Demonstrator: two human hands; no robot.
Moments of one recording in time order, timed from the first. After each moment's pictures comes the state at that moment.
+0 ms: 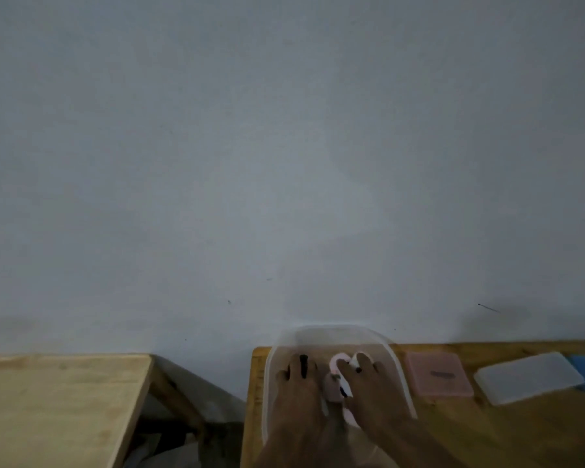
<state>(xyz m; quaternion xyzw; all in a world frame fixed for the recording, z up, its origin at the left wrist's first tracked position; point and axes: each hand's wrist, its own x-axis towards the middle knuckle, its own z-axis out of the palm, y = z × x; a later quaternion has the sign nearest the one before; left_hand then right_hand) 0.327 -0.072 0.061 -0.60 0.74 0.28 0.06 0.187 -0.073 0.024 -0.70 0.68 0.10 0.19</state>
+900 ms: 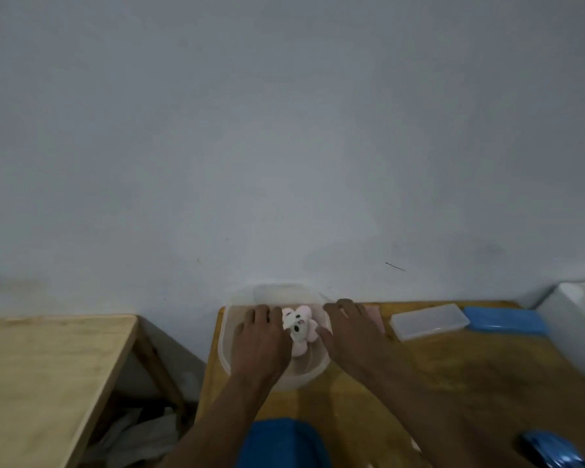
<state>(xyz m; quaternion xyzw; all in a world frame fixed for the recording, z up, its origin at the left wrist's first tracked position) 0.301 0.014 0.106 -0.63 0.77 0.03 -0.08 0.127 0.028 0.118 -0.74 0.67 -0.12 0.03</state>
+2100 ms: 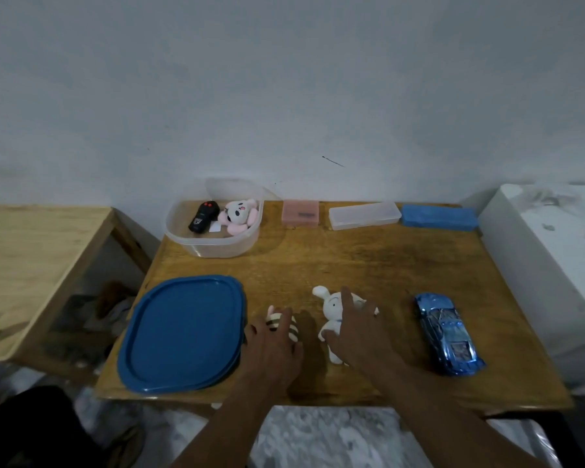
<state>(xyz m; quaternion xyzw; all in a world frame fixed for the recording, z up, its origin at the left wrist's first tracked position) 0.138 0.261 0.019 -0.68 0.70 0.22 0.00 -0.029 0.244 0.024 -0.62 0.75 -0.01 0.24</state>
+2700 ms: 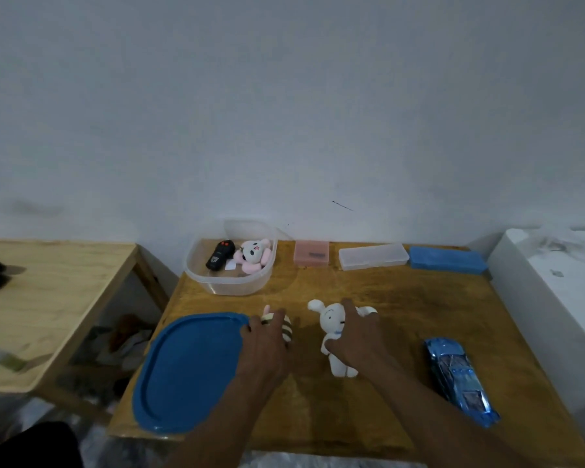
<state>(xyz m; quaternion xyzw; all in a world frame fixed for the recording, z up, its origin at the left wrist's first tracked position) 0.156 0.220 0.069 -0.71 0.66 0.23 -0.08 -0.017 0.205 0.078 -0.60 0.74 -0.11 0.28</state>
